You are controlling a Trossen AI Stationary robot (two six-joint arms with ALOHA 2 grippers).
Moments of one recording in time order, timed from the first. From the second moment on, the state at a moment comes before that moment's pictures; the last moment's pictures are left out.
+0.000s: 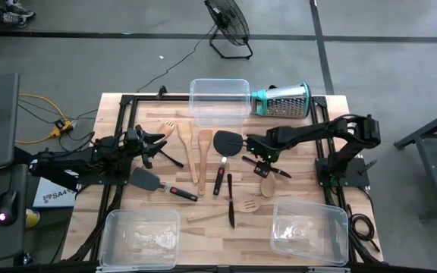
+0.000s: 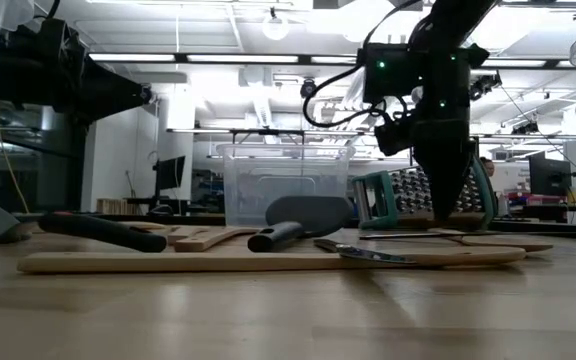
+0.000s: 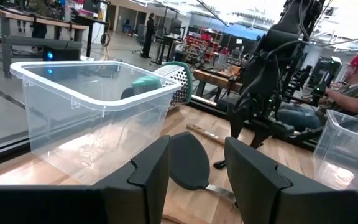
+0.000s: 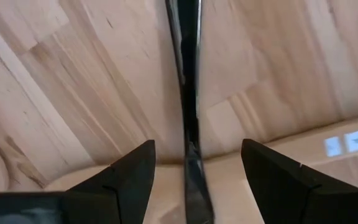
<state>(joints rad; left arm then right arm) 0.06 0.01 0.01 0.05 -0.32 -0.24 -0.15 1.65 0.96 -0.77 -0.05 0.41</state>
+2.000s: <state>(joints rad) 0.06 0.01 0.01 0.05 -0.32 -0.24 -0.11 1.78 0.96 -0.72 -0.04 0.36</state>
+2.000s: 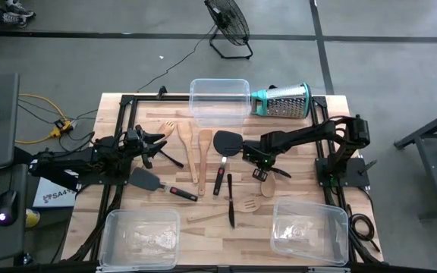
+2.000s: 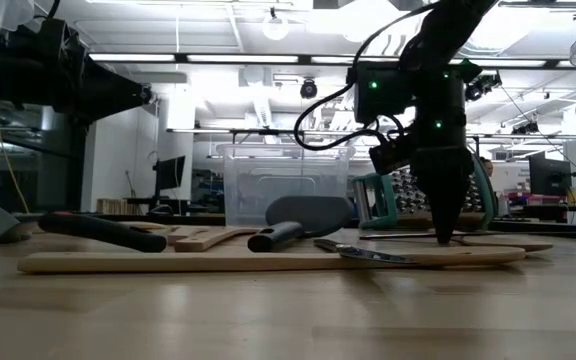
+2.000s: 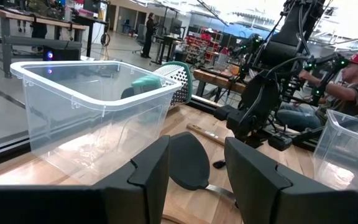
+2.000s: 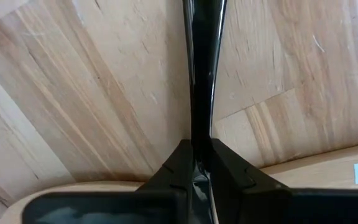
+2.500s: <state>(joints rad) 0.06 0.01 0.01 0.05 -0.32 -0.24 -0.15 1.66 0.95 -0.73 -0.11 0.34</state>
